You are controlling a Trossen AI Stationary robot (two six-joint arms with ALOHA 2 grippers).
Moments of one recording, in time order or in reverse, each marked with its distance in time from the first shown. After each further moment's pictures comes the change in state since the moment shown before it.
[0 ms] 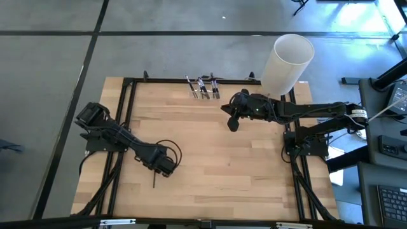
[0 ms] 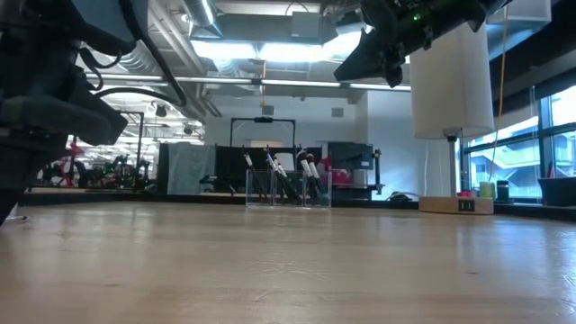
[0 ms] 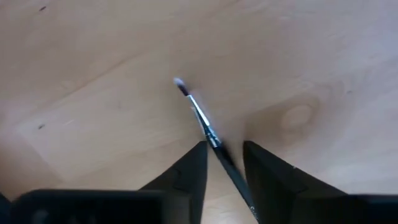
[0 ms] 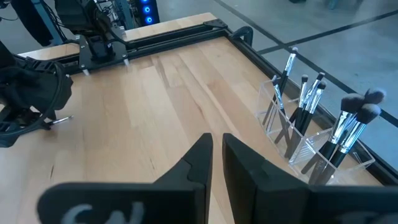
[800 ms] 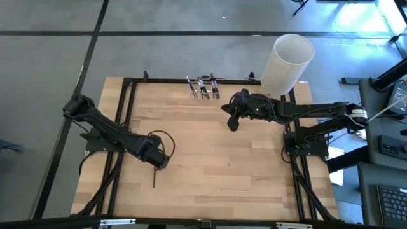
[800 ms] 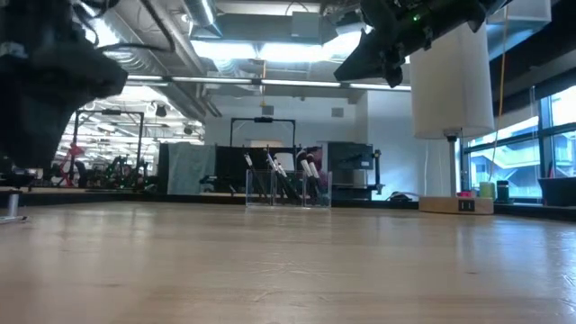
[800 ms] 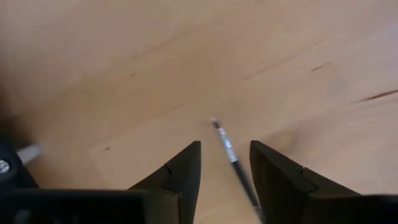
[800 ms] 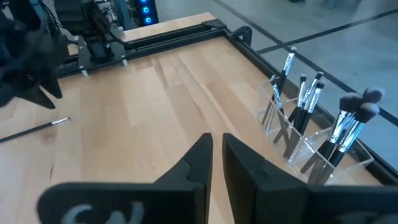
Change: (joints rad) left arm 0.004 -0.260 -0.005 -0.134 -0.187 -0.037; right arm 0.000 0.000 0.000 0.000 0.000 0.004
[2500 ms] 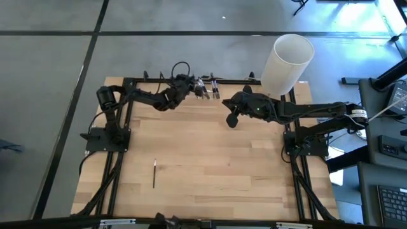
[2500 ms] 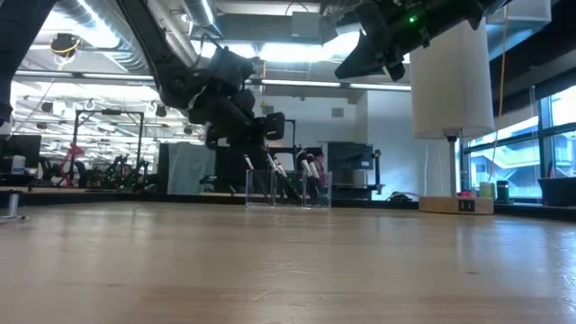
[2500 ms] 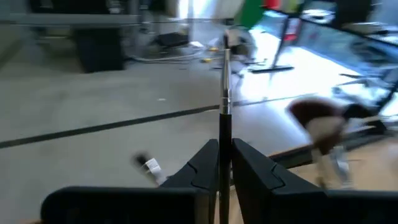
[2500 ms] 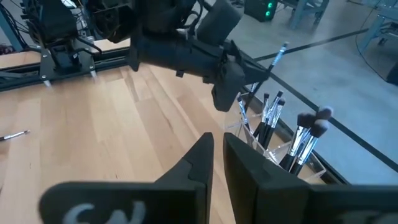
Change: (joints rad) left arm 0.950 0.418 -0.001 1.672 -0.534 1.351; right arm 0.000 0.000 0.001 0.040 0.132 -0.069
